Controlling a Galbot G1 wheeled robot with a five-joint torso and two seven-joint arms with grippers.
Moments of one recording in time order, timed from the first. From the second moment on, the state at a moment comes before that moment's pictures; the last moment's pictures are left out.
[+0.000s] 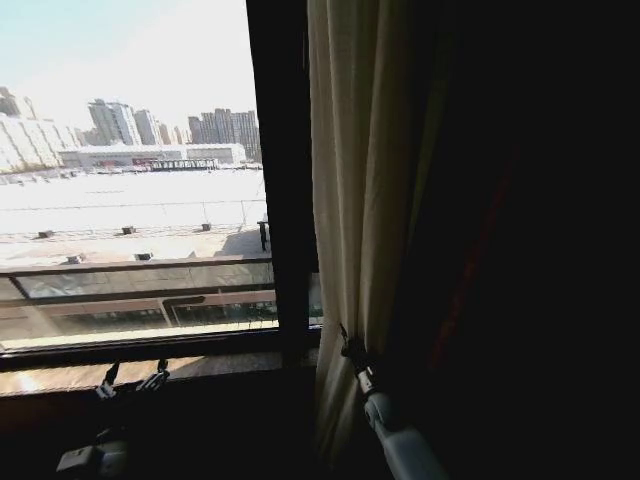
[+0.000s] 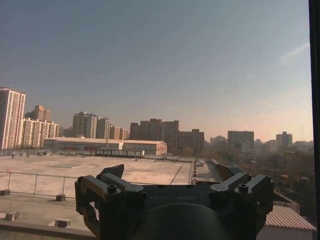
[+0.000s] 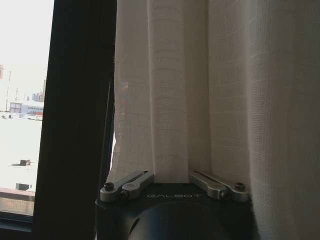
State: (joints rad) left arm 1.68 -1.33 -0.89 -2.04 -0.42 -0.23 -0.03; right arm -1.04 1.37 0.31 1.40 0.09 0.21 0.06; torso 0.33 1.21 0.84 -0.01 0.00
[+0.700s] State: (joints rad) left arm 1.68 -1.33 -0.89 -2.04 -0.42 -0.23 -0.03; right arm -1.08 1.33 0.35 1.48 0.08 0.09 0.29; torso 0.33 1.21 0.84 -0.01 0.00
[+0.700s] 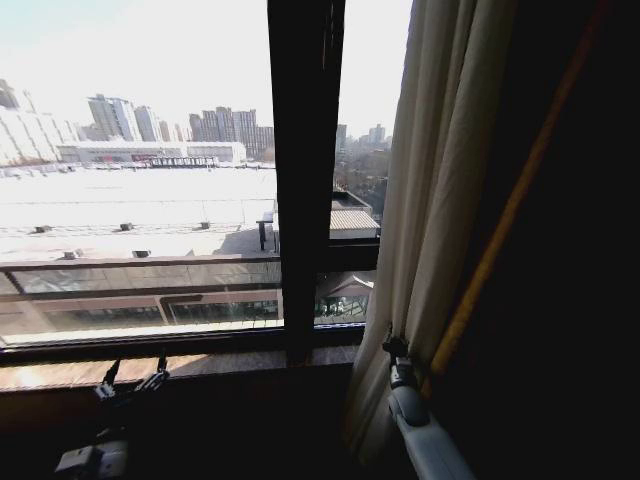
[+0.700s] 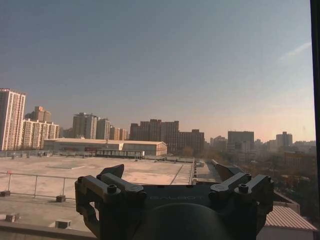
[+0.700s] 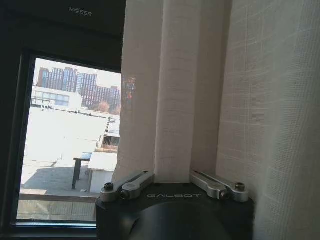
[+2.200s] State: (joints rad) left arm 1.68 -1.33 -0.89 -2.04 -0.42 -0.23 -0.03; right arm -1.31 1.26 0.33 1.79 0.17 0.08 0.14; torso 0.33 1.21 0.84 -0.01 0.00
